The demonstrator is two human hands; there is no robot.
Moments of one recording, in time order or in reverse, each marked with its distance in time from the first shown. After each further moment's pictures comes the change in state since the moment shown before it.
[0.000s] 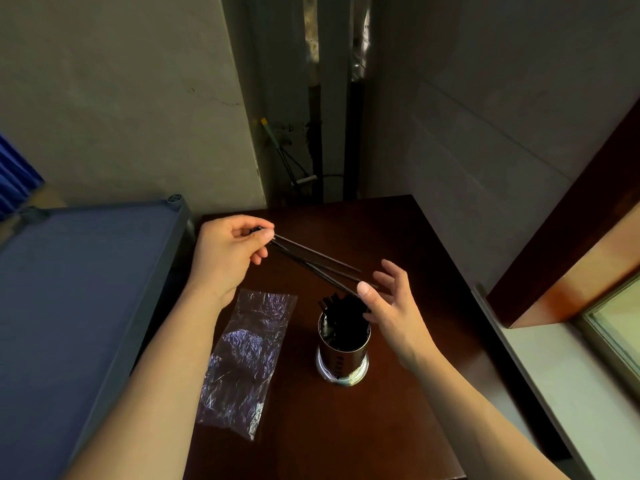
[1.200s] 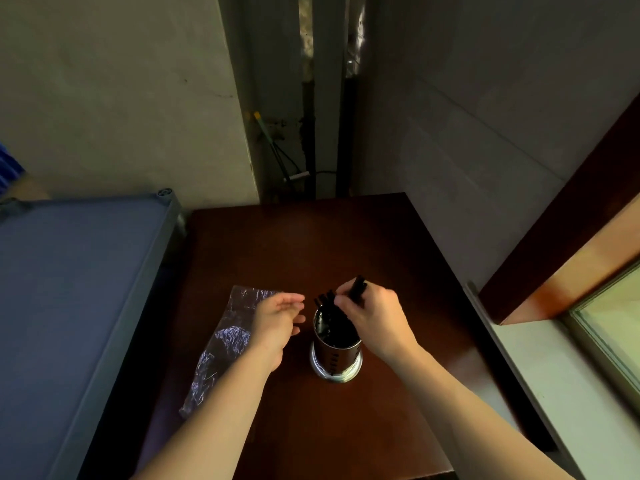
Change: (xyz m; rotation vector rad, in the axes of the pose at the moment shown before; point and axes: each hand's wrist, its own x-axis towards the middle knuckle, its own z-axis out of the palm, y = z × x) left_hand -0.064 -0.102 0.074 -0.112 -0.015 -0.590; right_hand 0.009 -0.004 0.020 -0.542 -0.016 -0.166
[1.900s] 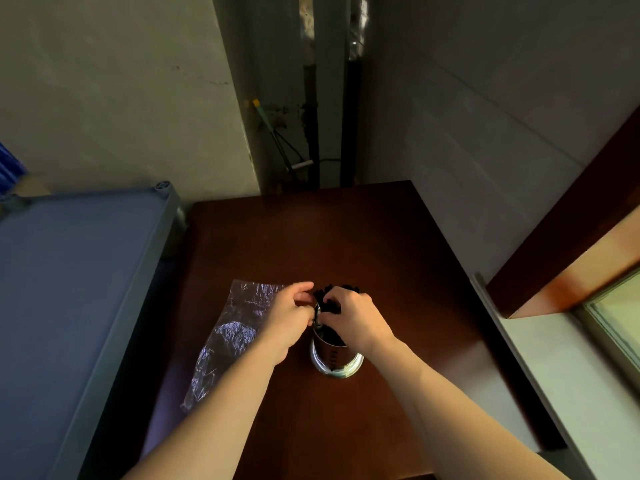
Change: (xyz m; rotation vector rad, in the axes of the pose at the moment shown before) left_hand 0.006 0.006 0.019 0.233 -0.163 0.039; right_hand 0.021 0.014 0.032 -0.200 -0.251 0.088
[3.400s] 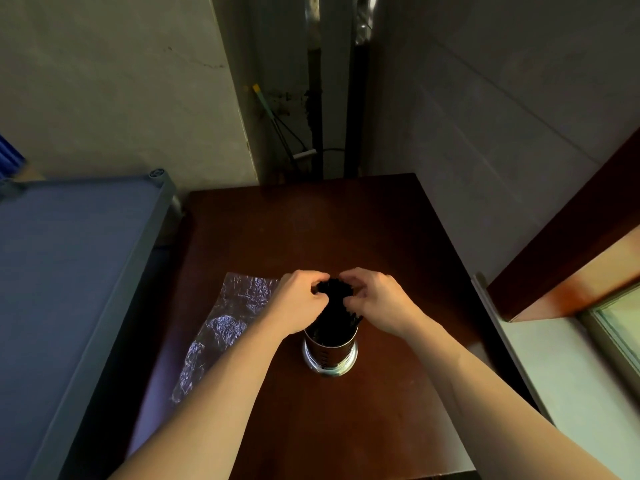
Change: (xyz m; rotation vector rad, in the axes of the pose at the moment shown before) left_hand 0.023 0.021 0.013 0.550 -0.082 0.244; right_hand 0.027 0.054 -0.043 0.043 -0.072 -0.132
